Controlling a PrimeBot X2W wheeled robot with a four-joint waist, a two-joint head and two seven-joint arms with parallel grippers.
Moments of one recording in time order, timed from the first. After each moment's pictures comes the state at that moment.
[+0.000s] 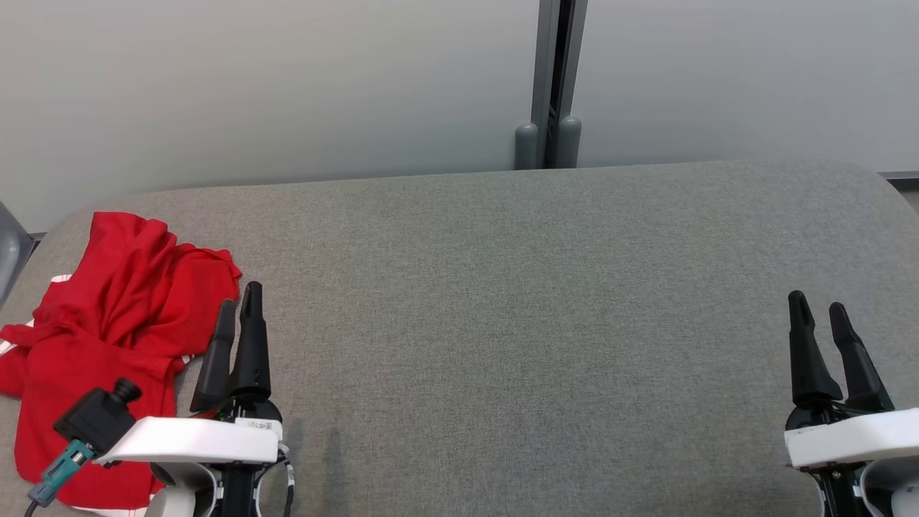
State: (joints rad) left arm -0.09 0.04 -0.07 0.13 -0.96 -0.12 -0.16; right arm -0.06 -0.10 -0.05 0.09 0.66 0.13 -0.12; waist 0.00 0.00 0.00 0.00
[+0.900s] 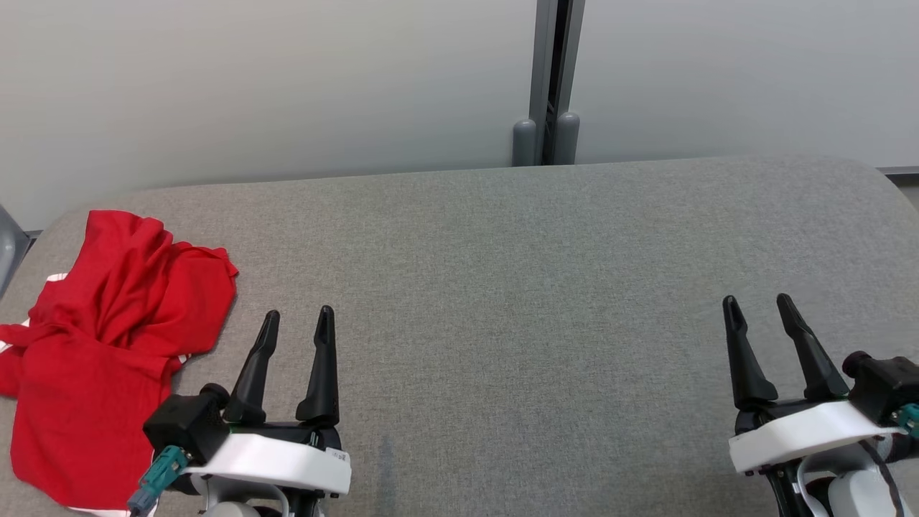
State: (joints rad) left arm -0.05 0.05 -0.20 0.07 -0.48 0.04 -0.21; right arm -0.12 -0.10 0.04 0.18 0.34 0.13 -0.19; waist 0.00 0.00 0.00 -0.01
